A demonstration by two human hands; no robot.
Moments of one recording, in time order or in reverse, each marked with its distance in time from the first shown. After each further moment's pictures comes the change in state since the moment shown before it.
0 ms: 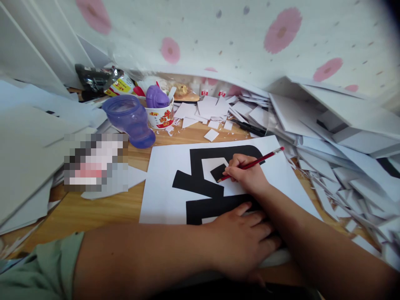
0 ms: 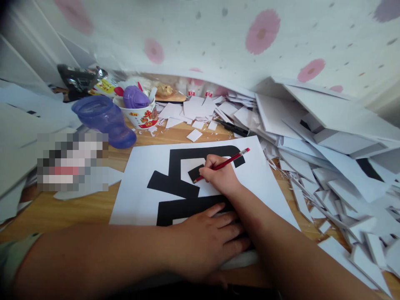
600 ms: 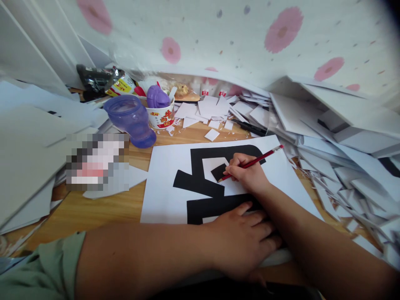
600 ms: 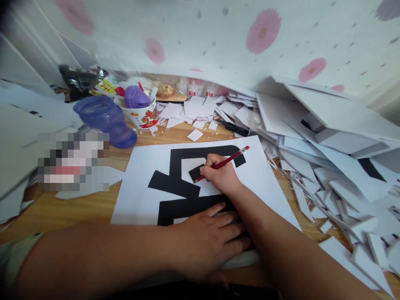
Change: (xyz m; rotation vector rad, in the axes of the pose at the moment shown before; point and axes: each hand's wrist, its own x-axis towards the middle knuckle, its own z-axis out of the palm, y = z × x) left_hand 0.000 -0.001 0.002 -0.011 0.009 0.008; right_hand 0.001 0.003 0.000 0.007 -0.004 -0.002
